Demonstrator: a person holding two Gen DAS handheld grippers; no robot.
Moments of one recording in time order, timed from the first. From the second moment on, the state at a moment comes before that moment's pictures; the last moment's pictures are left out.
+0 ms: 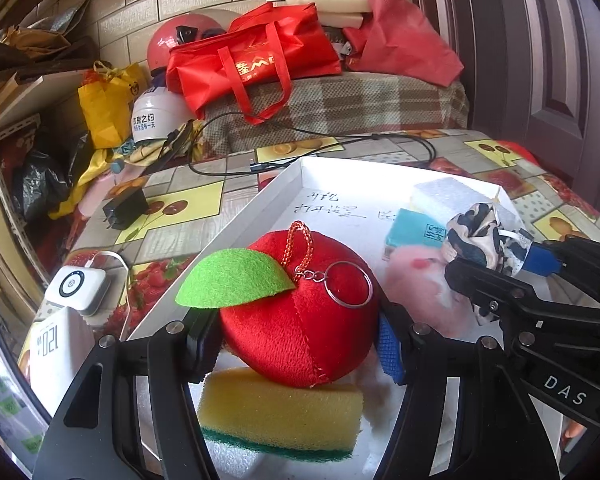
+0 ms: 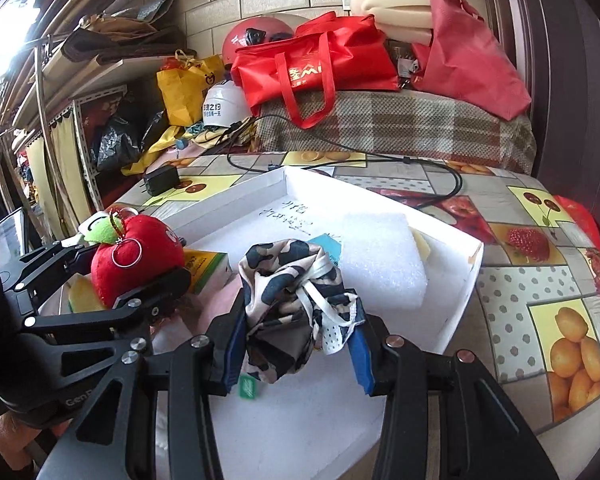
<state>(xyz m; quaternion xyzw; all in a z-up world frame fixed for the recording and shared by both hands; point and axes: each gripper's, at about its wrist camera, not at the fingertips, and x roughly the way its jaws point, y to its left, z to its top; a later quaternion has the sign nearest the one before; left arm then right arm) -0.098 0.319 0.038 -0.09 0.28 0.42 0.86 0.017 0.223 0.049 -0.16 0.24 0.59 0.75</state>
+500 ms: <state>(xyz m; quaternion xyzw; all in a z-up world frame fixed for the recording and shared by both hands) -0.096 0.323 0.035 -0.09 0.29 0.44 0.85 0.015 0.230 0.051 -0.16 0.22 0.59 0.76</state>
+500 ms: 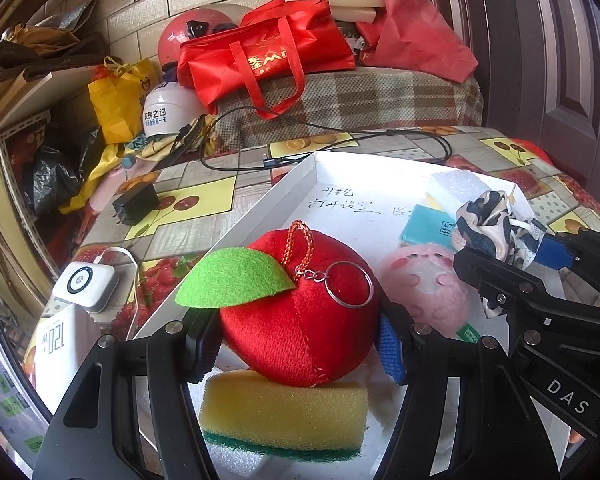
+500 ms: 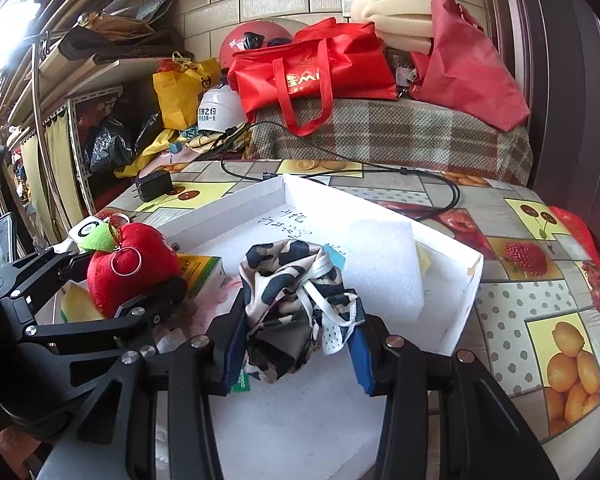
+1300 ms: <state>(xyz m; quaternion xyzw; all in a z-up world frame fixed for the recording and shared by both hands) -0.150 0.301 0.053 -0.12 0.15 0.49 0.85 0.006 0.183 0.066 -0.10 0.14 0.56 0.81</state>
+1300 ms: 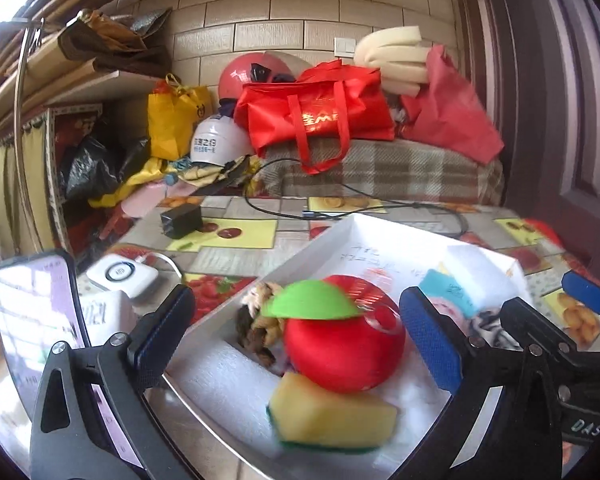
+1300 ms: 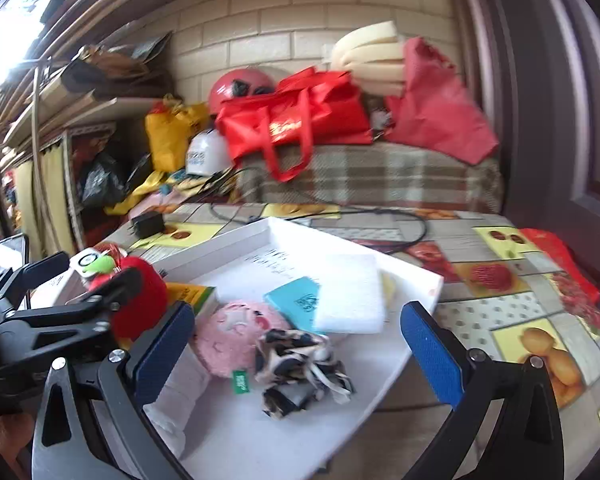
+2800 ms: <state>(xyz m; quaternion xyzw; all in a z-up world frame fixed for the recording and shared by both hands) -0.174 0.128 0.049 -0.12 0.19 0.46 0.86 -0.022 0.012 0.062 -0.11 0.17 0.54 0.82</state>
